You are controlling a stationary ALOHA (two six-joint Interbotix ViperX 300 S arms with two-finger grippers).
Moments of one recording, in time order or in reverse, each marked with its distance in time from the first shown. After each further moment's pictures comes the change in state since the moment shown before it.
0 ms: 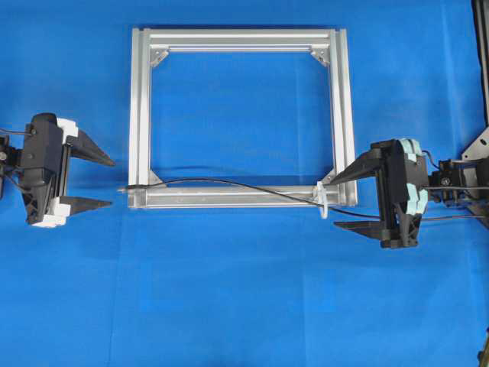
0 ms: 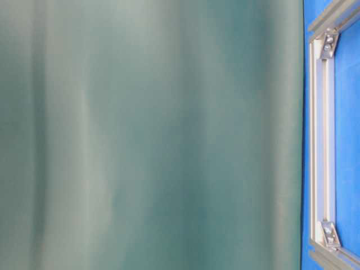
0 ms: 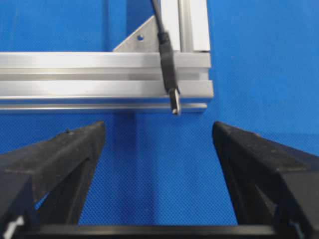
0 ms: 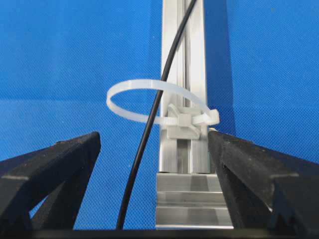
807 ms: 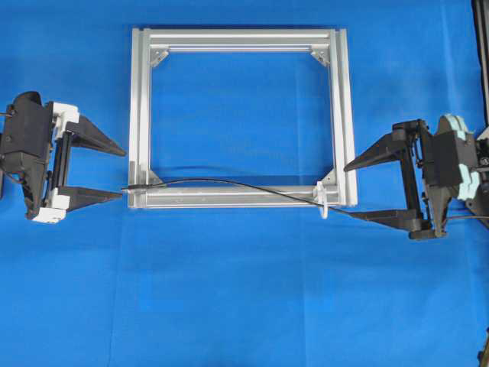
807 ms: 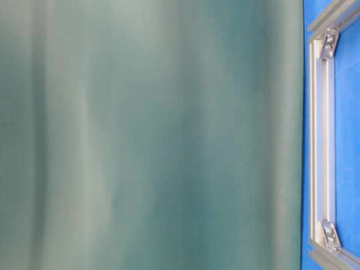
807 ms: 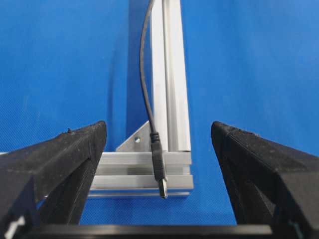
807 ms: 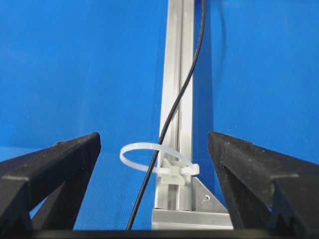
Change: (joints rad) left arm 0.014 -0.202 -0.100 0.000 0.129 0.008; right arm -0.051 -0.377 -0.018 0.000 0.256 -0.092
